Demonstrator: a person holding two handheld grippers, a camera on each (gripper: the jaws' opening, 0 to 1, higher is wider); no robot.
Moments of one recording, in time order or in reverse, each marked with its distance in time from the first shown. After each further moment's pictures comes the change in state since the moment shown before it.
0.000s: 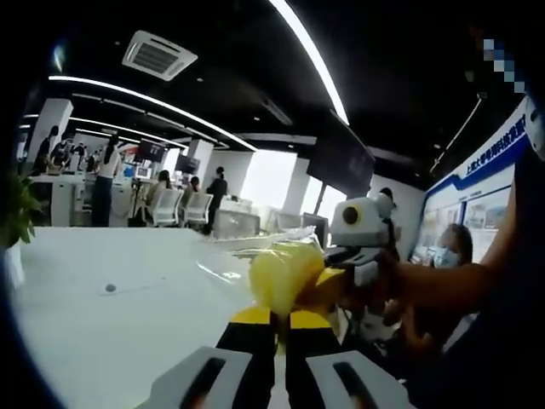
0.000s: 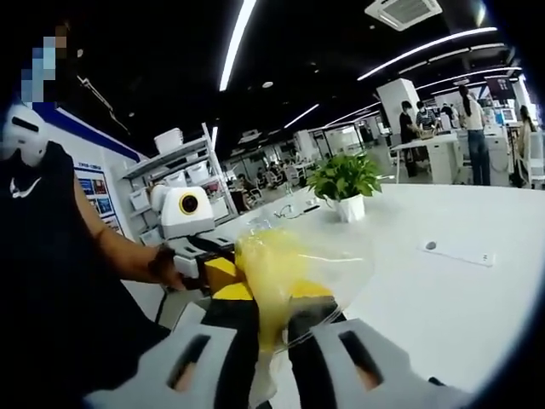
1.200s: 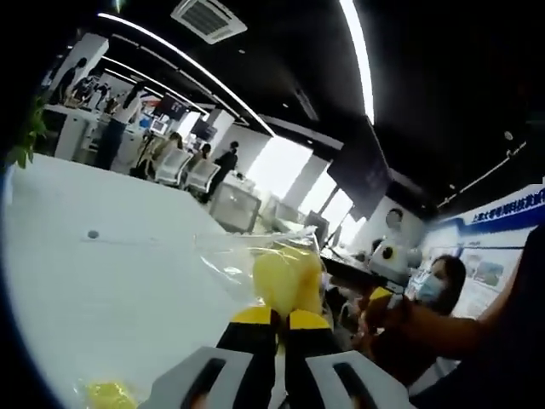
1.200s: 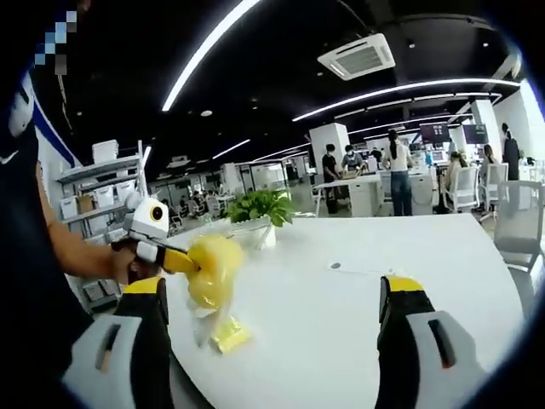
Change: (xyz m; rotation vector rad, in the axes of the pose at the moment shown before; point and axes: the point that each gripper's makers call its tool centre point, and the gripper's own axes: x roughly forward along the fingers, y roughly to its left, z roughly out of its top) left arm 0.033 0.021 -0.017 -0.293 0.062 -0.040; right arm -0.111 -0.065 -0.015 -0.056 -0.171 -0.463
